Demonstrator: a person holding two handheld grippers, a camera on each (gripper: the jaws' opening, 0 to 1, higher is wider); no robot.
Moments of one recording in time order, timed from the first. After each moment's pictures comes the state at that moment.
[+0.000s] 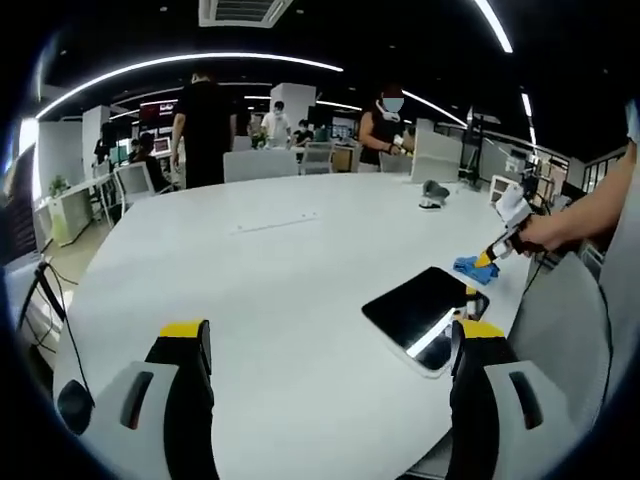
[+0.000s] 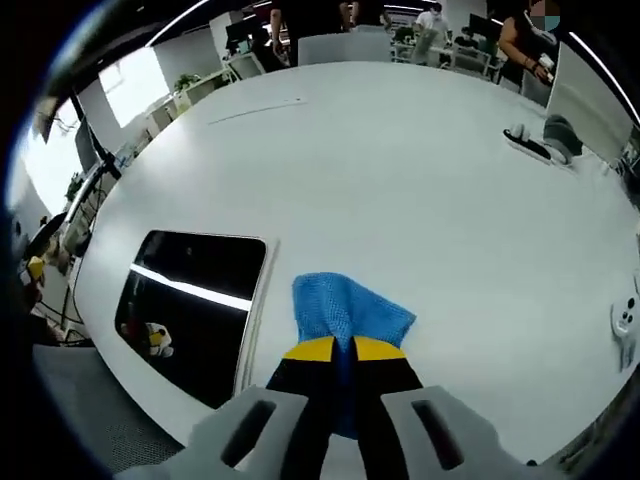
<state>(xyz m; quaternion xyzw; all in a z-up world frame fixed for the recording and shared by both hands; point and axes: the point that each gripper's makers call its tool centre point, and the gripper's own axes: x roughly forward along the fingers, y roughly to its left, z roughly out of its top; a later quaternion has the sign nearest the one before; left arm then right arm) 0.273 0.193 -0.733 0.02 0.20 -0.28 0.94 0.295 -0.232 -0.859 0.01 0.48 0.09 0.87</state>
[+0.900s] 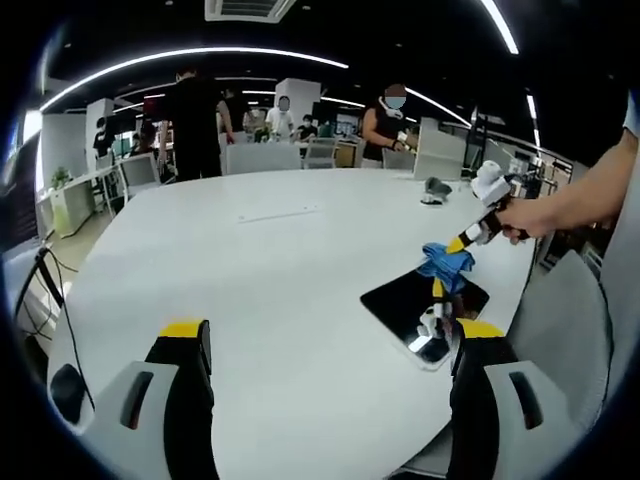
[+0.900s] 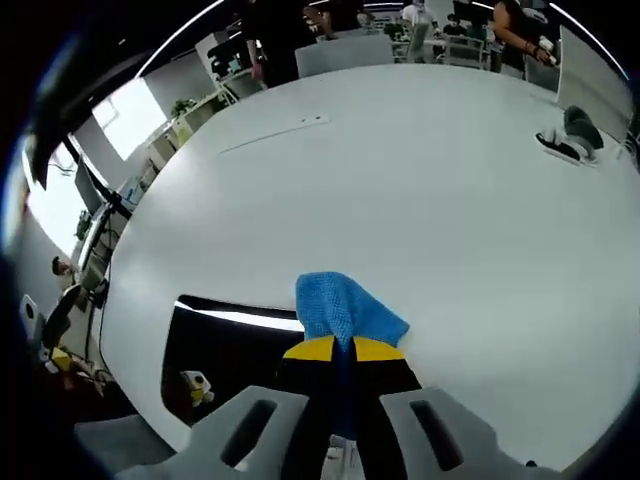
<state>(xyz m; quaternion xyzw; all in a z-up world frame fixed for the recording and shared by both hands) 0.266 0.192 -0.747 0.01 0.21 -0.27 0.94 0.342 -0.153 -0.852 0.07 0.49 0.10 0.87</state>
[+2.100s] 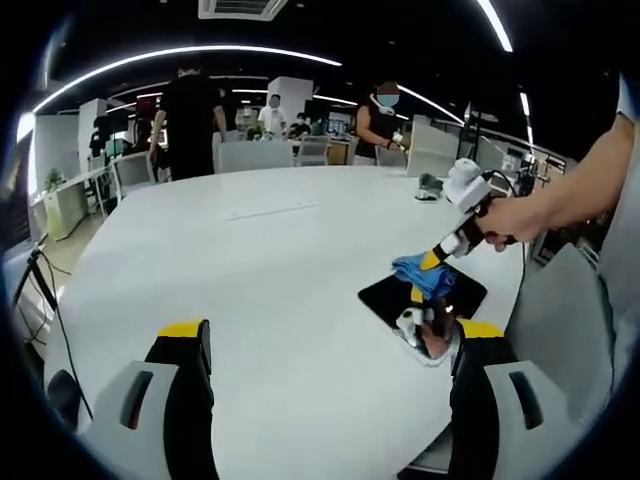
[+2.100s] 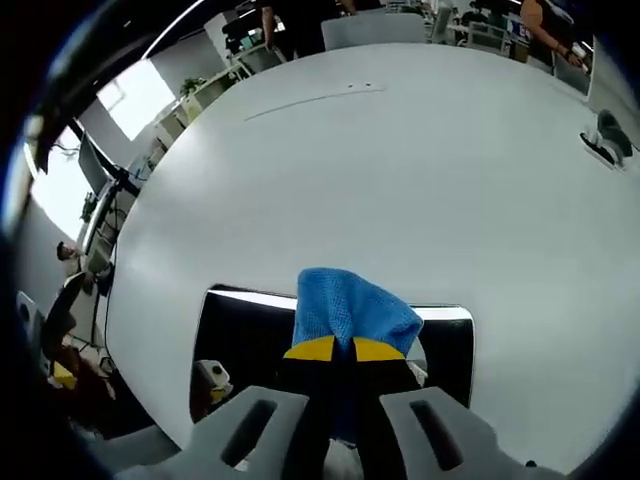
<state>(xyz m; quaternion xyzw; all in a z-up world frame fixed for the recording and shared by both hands) 0.268 0.190 -0.757 0.02 0.22 -0.29 0.93 0.338 -0.066 -0.868 0.06 0.52 0.13 0.84</state>
